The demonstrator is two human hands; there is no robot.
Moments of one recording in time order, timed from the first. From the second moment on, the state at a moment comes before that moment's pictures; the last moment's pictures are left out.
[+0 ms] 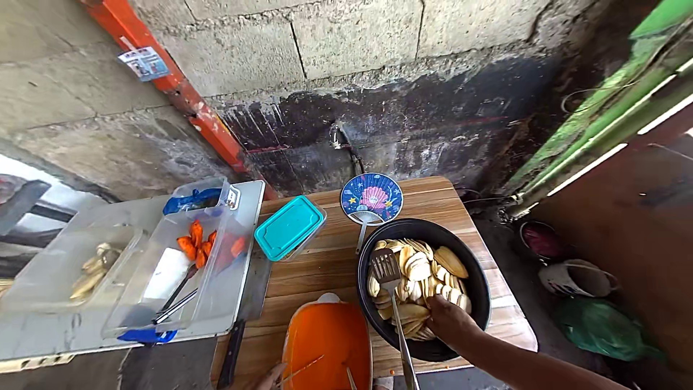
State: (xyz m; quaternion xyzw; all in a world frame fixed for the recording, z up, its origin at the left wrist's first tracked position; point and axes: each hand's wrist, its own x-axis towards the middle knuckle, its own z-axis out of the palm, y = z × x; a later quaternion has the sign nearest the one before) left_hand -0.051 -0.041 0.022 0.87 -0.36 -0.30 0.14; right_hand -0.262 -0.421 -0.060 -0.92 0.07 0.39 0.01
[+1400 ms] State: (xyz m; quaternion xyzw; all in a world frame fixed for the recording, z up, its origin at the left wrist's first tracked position) left_hand -0.009 -0.139 0.057 0.54 -0.16 -0.60 0.56; right_hand -0.169 -0.257 0.069 -0.40 0.40 -0.28 0.77
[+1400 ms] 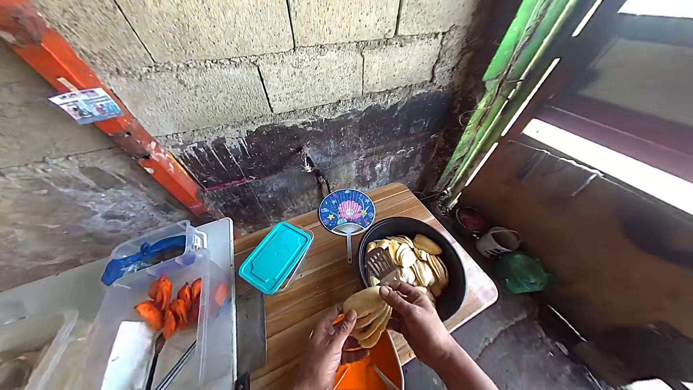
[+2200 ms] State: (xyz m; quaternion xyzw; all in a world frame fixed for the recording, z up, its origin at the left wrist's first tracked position) left_hand 0.031 -0.062 0.029 0.61 -0.23 -0.53 0.55; right_hand -0.125 -0.183 0.040 -0.53 0.44 -0.28 0.67
